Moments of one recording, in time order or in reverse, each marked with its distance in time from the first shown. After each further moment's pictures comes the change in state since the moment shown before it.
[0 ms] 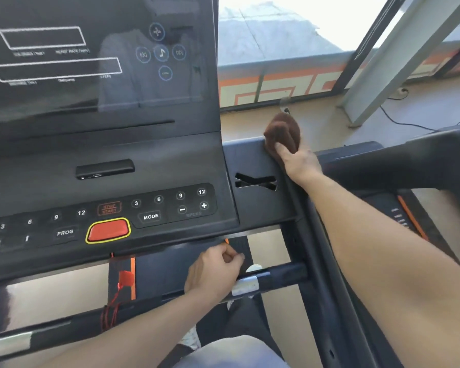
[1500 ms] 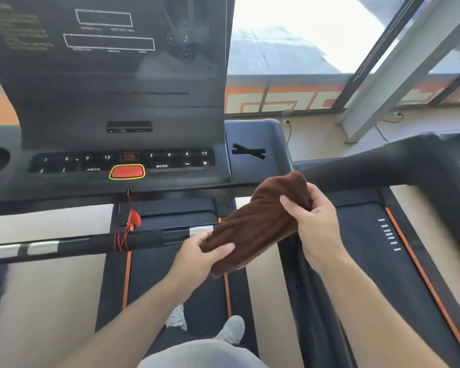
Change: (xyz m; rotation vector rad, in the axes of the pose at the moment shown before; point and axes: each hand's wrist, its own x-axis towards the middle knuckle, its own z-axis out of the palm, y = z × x) left_hand -0.123 -0.038 -0.002 -0.795 -0.146 0.121; right_hand -0.276 0.041 -0.043 0.727 -0.032 -0.094
